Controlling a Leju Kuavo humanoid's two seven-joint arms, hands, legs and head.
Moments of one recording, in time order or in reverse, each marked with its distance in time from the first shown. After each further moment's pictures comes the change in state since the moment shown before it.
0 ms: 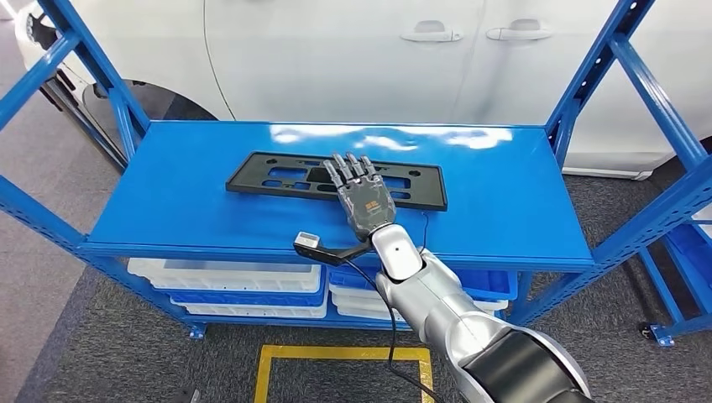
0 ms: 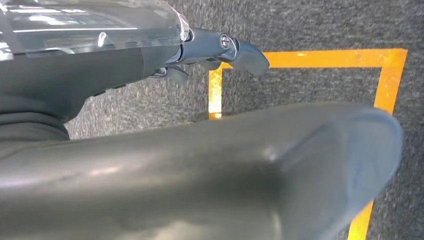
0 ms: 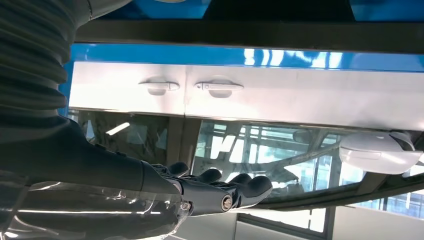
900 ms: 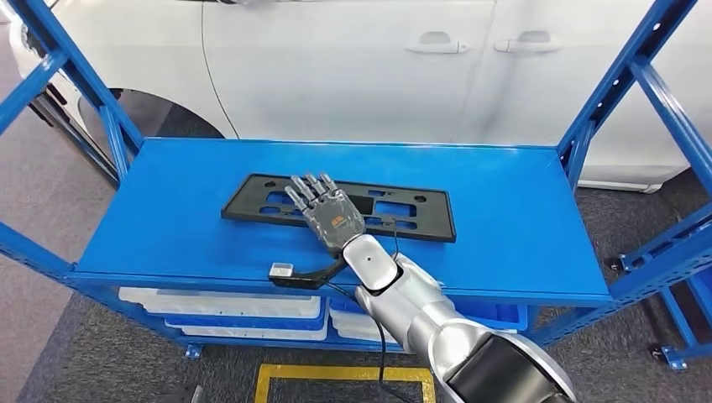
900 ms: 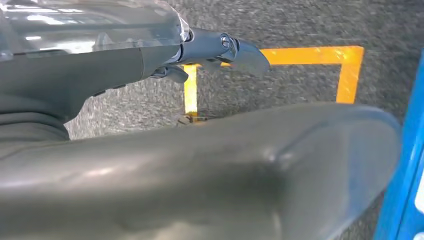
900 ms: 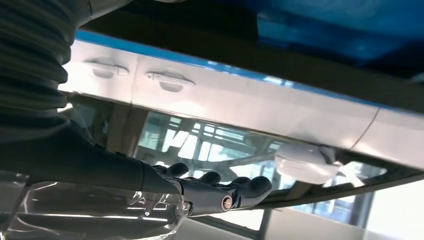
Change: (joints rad) left arm -0.011 -0.002 -0.006 0.001 0.005 -0.007 -0.002; right arm 0.010 0.049 0.166 -0.001 0.012 0.129 -0.059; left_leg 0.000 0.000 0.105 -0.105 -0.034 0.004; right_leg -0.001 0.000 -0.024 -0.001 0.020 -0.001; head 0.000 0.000
